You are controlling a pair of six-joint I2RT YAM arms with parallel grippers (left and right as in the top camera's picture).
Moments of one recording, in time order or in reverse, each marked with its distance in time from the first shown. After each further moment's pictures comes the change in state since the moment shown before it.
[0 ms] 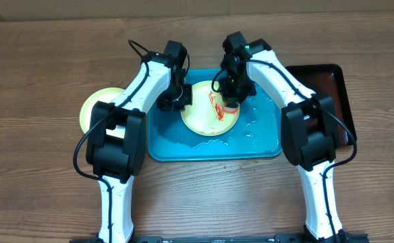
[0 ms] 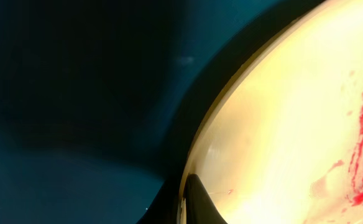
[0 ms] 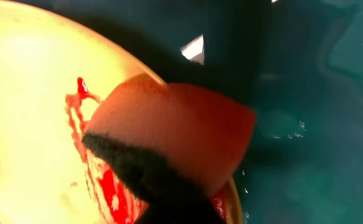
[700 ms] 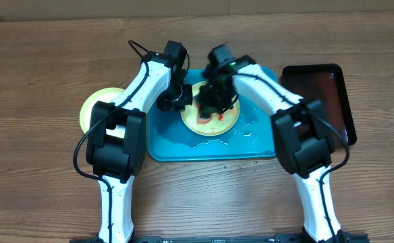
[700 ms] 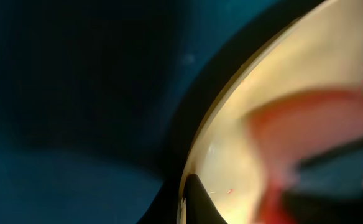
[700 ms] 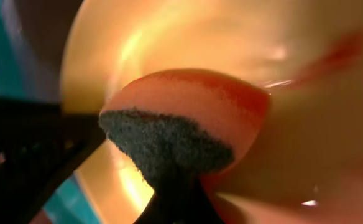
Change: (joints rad) left arm 0.000 0.001 0.000 -0.003 0.004 0.000; right arm 0.099 -0.043 -0.158 0.225 -0.305 0.174
